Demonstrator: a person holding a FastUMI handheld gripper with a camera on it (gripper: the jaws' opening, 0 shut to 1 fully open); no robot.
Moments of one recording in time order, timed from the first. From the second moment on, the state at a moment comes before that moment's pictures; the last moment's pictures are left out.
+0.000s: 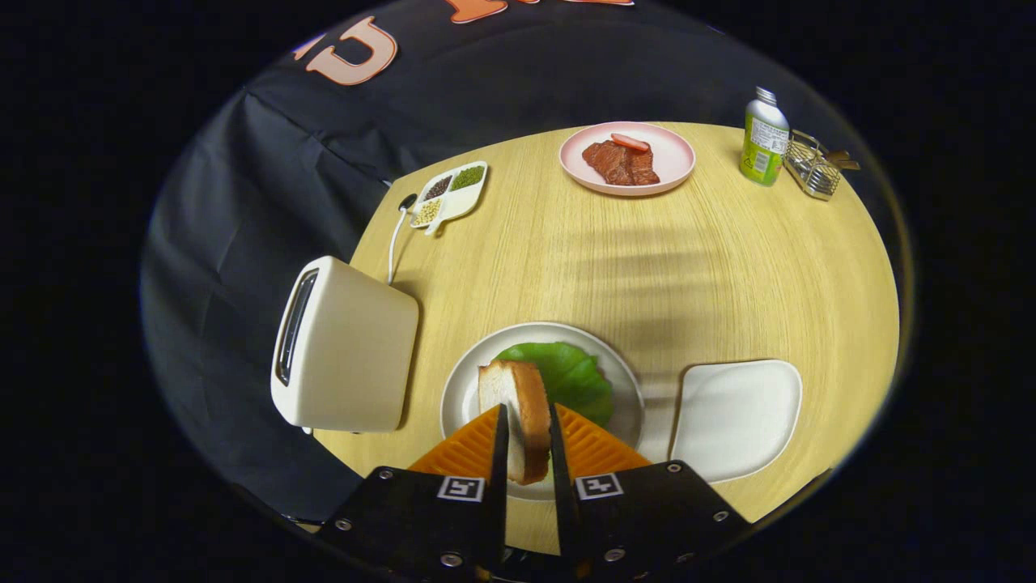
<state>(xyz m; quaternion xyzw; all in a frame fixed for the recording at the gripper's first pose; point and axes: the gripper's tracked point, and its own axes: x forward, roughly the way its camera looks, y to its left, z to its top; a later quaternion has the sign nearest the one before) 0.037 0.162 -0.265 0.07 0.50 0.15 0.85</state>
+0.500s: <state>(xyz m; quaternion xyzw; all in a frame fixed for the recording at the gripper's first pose) 0.039 0.138 -0.277 0.04 0.50 0.13 0.85</state>
